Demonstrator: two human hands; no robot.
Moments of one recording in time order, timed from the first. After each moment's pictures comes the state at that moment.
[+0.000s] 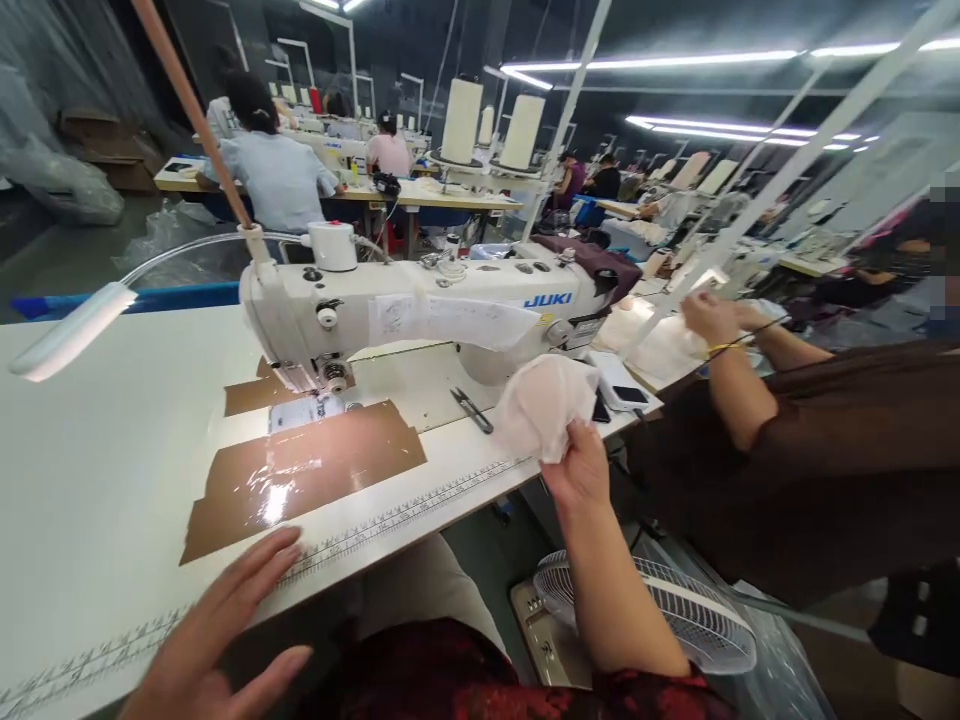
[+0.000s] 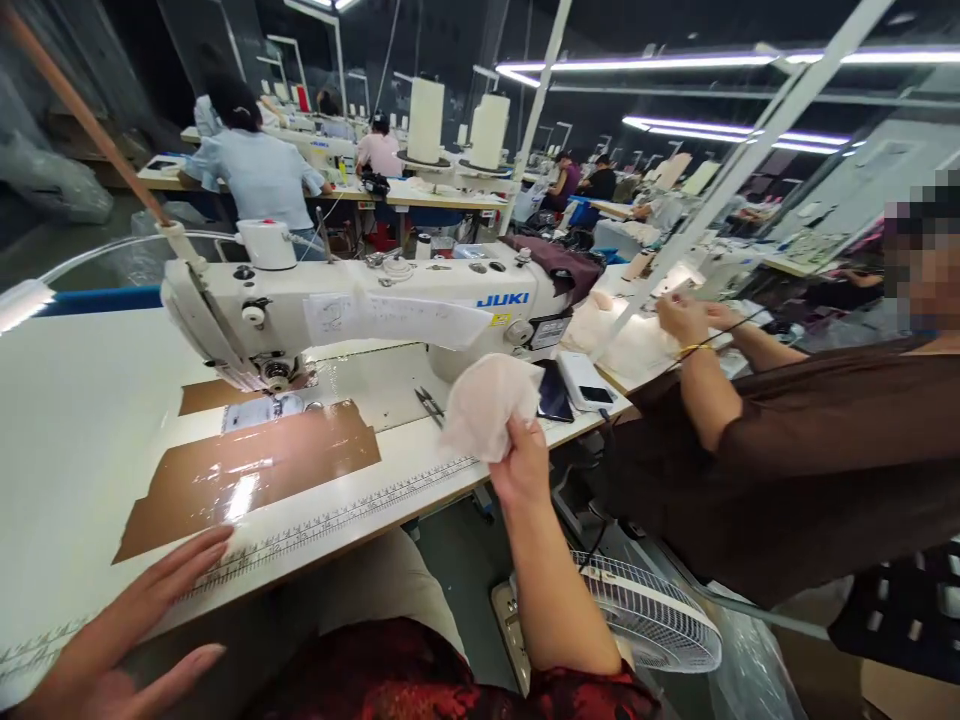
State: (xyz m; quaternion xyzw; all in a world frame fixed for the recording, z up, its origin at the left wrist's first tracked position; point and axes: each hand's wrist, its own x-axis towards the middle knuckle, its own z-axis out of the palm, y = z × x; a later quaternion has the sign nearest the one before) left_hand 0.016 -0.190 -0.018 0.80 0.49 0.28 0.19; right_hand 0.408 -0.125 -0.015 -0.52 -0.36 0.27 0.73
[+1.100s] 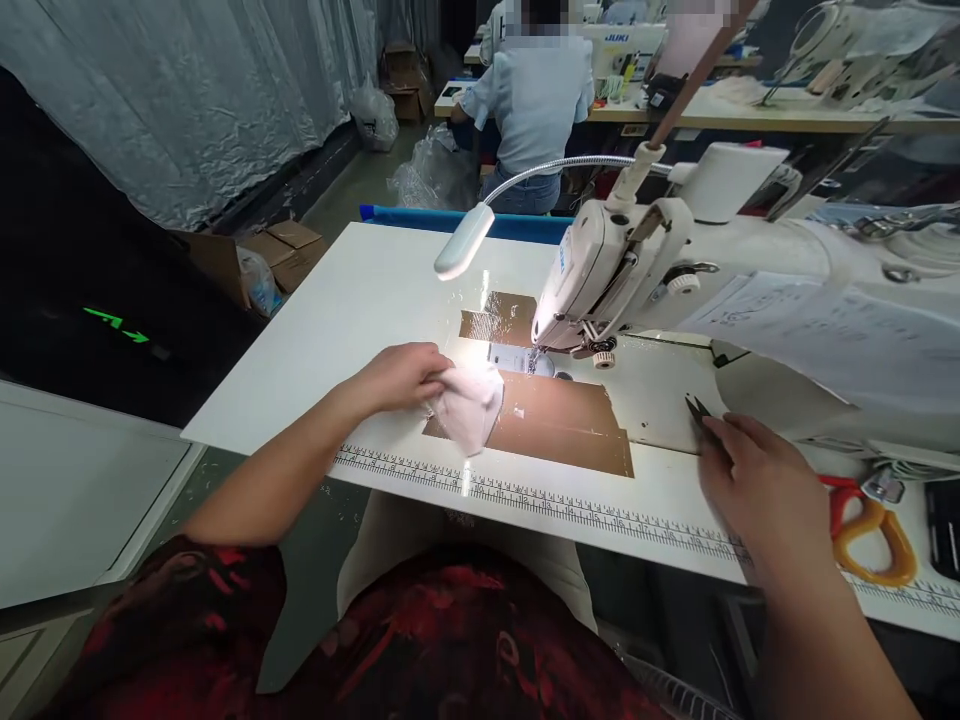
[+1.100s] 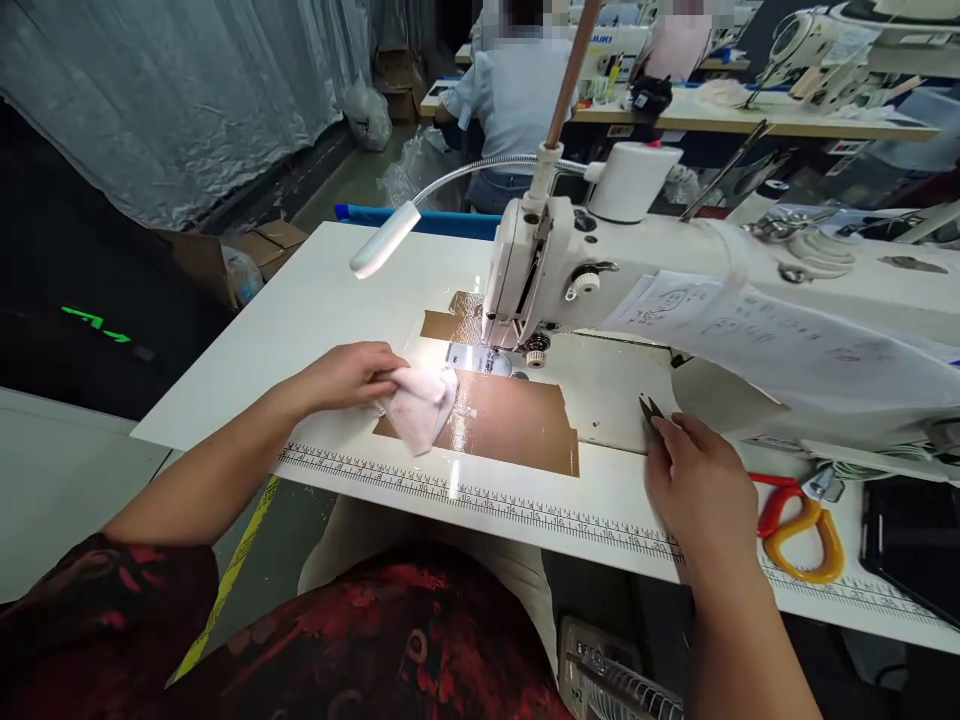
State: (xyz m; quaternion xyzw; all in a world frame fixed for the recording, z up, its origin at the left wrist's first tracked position) left_hand -0.047 -0.075 0.059 0.82 0.56 0.04 0.13; right_hand 0.384 -0.053 -0.036 -0.58 -0.78 -0.11 0.22
